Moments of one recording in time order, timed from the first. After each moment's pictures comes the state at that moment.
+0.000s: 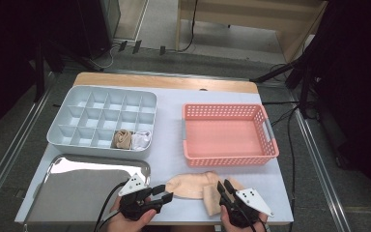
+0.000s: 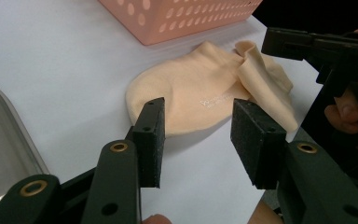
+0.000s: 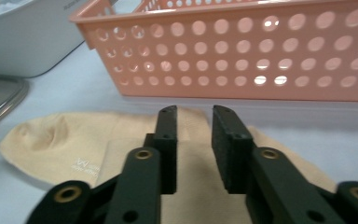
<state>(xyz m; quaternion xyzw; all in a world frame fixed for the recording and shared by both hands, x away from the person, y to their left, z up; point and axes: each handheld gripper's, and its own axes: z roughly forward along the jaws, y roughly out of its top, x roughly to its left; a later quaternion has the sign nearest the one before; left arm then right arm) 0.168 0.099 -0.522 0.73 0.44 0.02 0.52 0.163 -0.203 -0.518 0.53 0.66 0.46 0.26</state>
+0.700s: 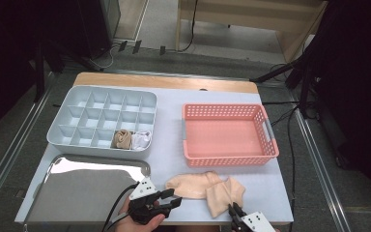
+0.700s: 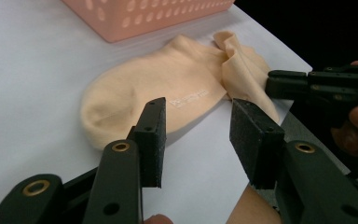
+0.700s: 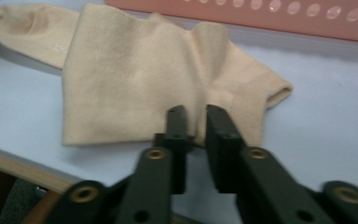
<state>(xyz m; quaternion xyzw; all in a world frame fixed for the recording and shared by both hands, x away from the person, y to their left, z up) 0.163 0.072 -0.521 0.75 0.41 0.01 0.51 0.115 -0.234 -0.543 0.50 0.72 0.40 0.27</state>
